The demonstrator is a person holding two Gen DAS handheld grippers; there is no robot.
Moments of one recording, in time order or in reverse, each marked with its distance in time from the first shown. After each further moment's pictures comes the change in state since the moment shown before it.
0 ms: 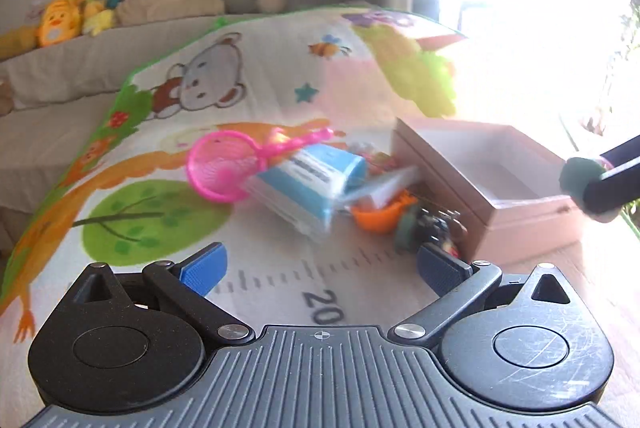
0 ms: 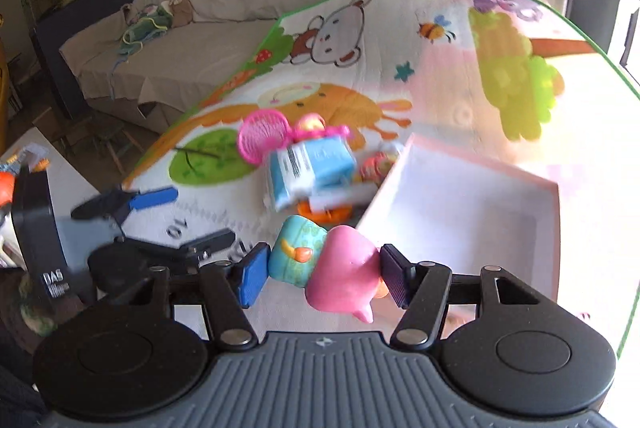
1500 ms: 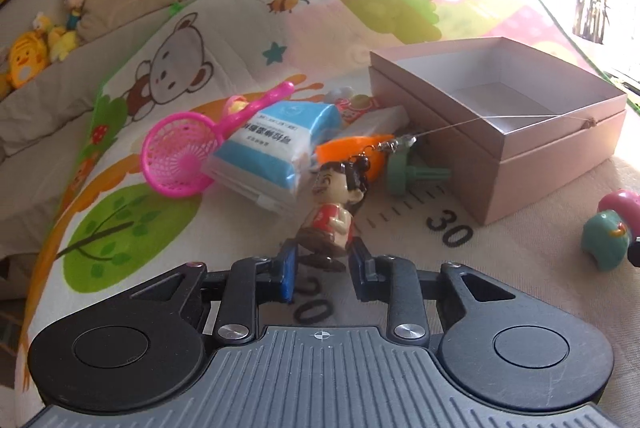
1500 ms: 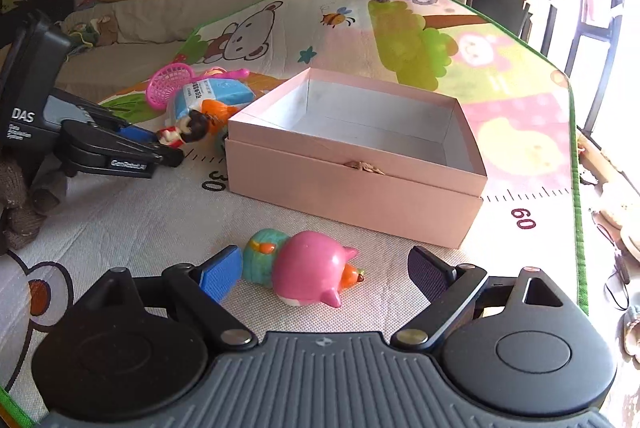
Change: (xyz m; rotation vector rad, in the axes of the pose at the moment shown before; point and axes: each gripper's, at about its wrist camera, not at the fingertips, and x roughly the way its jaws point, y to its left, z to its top) left arm 0.038 -0.016 -0.011 0.183 0.122 0.100; right arm 0.027 -0.010 -0.114 0.096 -0.185 -0.222
